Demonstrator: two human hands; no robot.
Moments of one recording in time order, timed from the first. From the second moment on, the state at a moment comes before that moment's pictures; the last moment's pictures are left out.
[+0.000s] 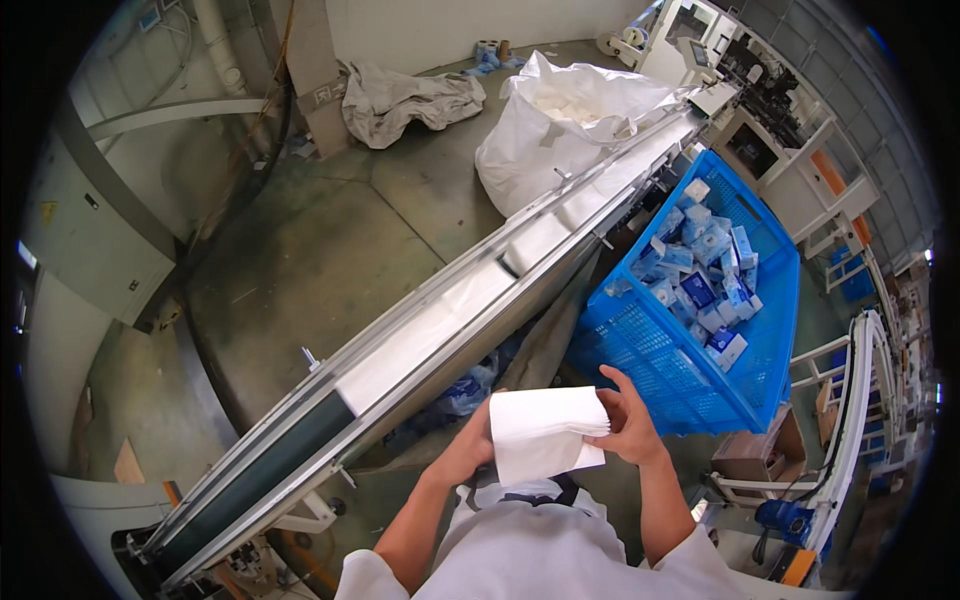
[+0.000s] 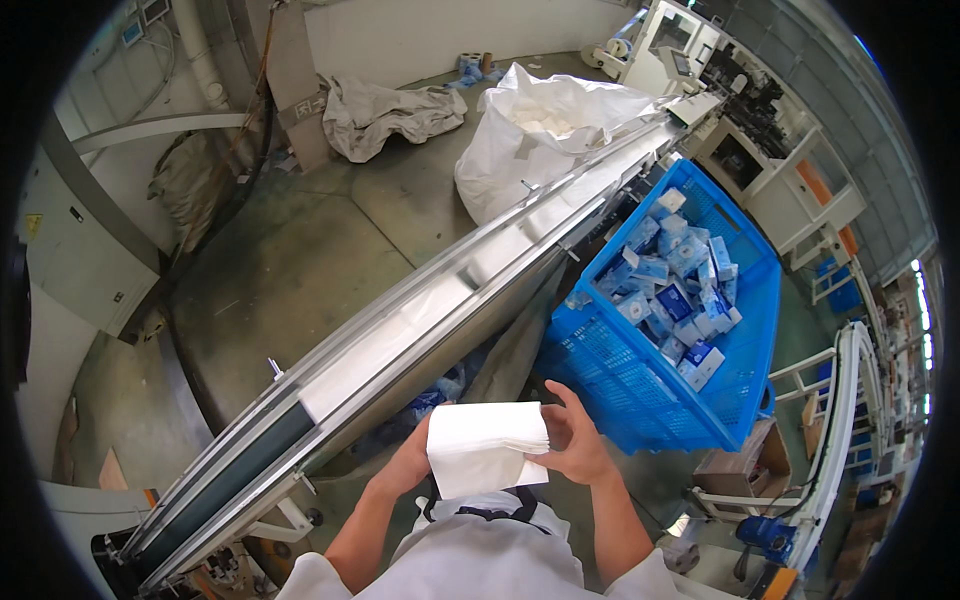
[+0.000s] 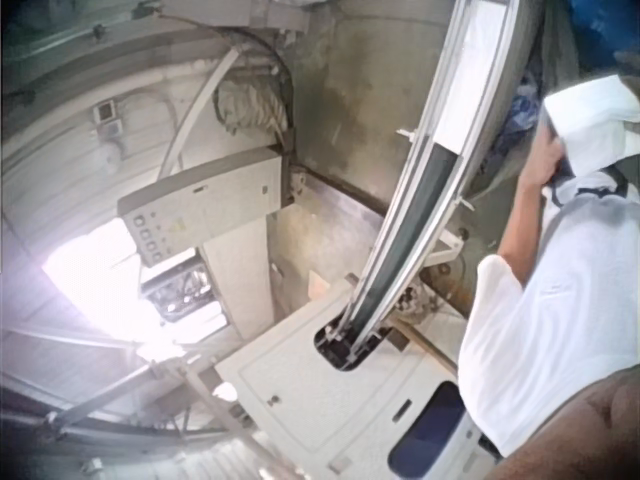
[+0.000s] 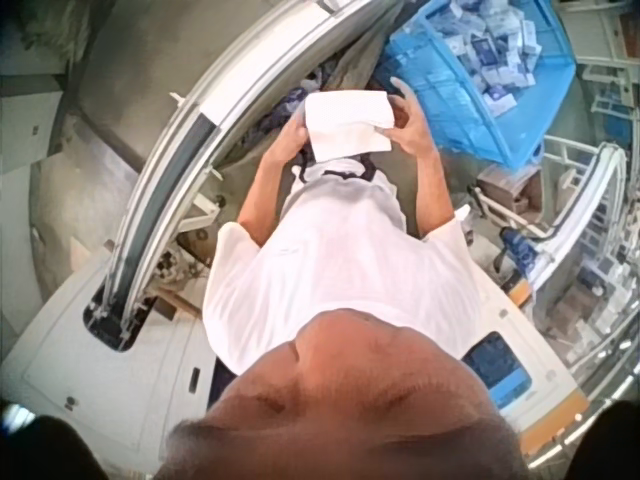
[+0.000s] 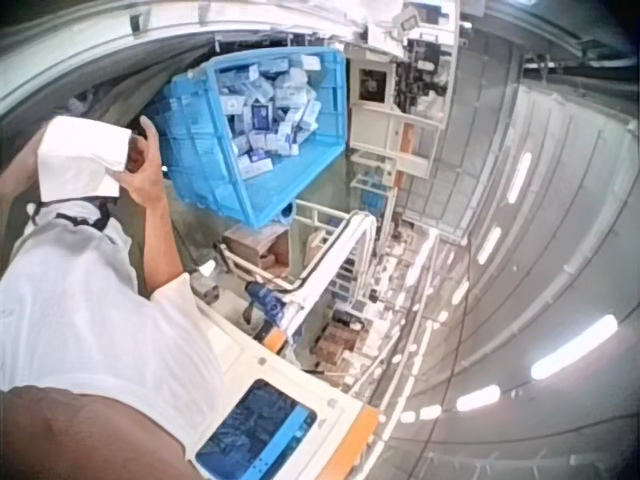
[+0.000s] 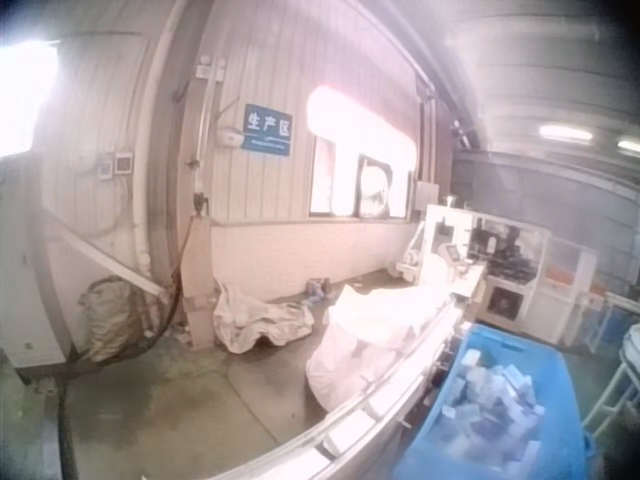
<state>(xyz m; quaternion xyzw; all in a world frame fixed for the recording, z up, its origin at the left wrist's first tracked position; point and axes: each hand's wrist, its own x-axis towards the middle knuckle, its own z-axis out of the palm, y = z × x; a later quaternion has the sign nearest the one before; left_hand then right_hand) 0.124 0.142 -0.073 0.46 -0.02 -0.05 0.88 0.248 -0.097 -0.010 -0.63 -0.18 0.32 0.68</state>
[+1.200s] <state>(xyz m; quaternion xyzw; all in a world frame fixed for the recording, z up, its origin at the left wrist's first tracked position) 0.180 0.293 -0.113 0.39 0.26 0.01 0.88 0.352 0.044 -0.060 -0.49 -0.02 0.48 0.73</state>
